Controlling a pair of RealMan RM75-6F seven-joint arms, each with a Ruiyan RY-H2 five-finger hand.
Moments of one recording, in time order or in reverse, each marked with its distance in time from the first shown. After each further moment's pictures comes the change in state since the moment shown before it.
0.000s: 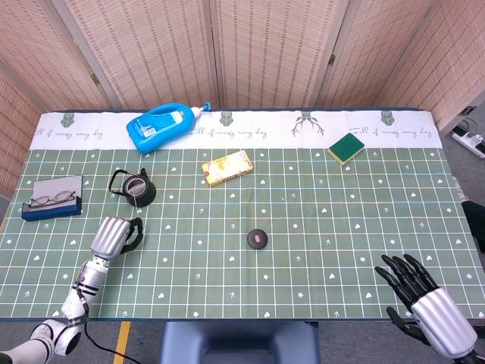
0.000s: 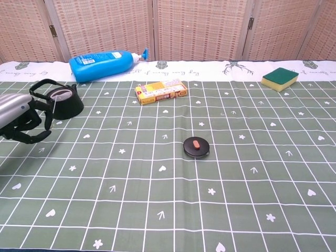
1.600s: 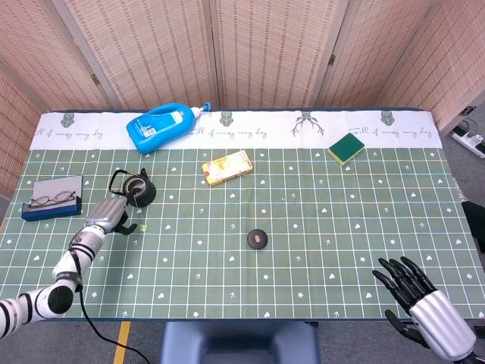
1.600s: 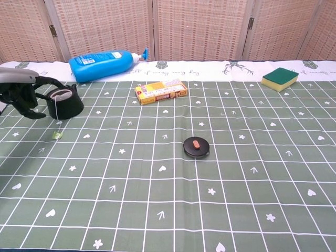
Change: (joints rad) left arm -0.316 0.521 -0.129 -0.766 -0.857 -0.601 0.565; right arm 0.006 0.002 -0.011 0.014 -0.021 0.010 0.010
